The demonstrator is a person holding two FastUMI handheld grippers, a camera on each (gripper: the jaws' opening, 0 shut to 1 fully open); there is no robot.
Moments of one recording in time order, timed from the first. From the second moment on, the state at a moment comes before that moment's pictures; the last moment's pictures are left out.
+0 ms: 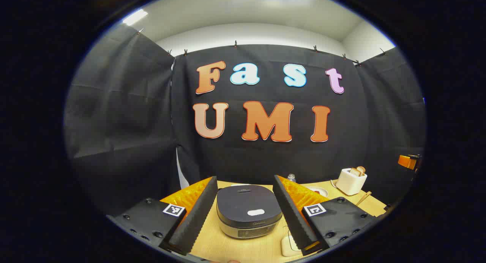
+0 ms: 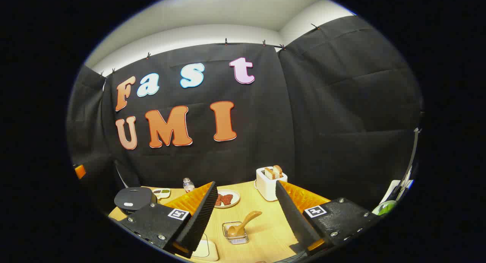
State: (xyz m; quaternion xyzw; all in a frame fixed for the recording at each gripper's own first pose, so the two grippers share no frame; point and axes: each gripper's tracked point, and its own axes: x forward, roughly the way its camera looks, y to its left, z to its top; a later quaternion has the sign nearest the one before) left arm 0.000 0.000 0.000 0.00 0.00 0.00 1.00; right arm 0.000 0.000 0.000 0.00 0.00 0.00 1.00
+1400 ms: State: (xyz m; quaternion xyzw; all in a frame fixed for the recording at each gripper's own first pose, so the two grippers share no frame) left arm 0.006 -0.044 -0.001 0.01 0.01 -0.01 1.00; right arm 0.014 -0.015 -0.001 0.00 0.01 0.04 1.00
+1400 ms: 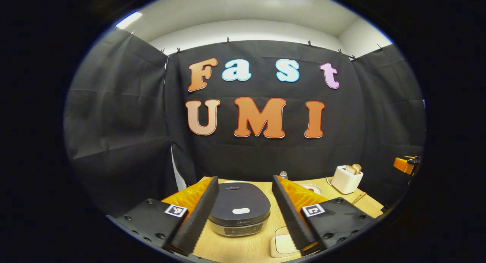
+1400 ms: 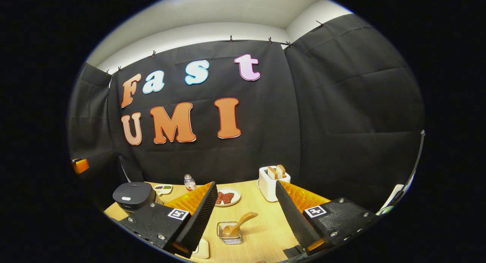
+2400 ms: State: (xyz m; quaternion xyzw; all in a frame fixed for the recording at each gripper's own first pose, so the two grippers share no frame) left arm 0.076 -0.058 -0.049 -0.02 0.11 -0.07 0.99; right arm 0.019 -0.010 -0.001 -0.02 0.01 0.04 1.00
